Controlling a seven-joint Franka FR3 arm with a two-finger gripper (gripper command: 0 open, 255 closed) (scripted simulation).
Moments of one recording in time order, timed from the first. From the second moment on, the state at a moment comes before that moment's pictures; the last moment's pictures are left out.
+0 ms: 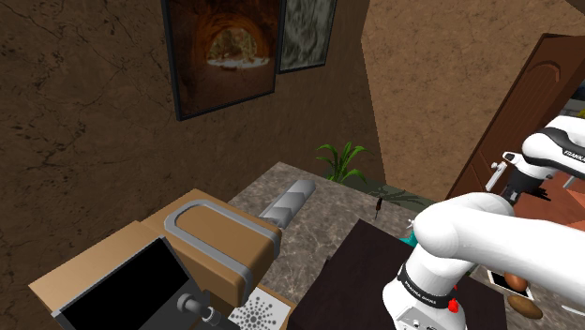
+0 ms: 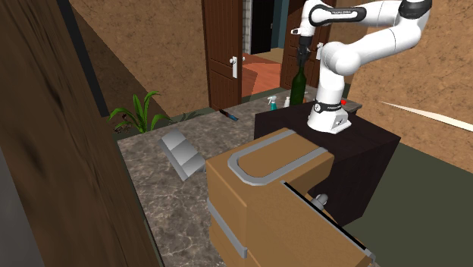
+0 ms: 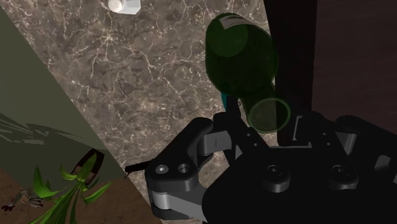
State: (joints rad) arm -0.50 -1.24 -1.26 -2.48 -1.06 1.64 -0.97
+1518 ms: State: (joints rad) arm -0.45 -1.26 -1.57 -2.54 -1.33 1.83 -0.93
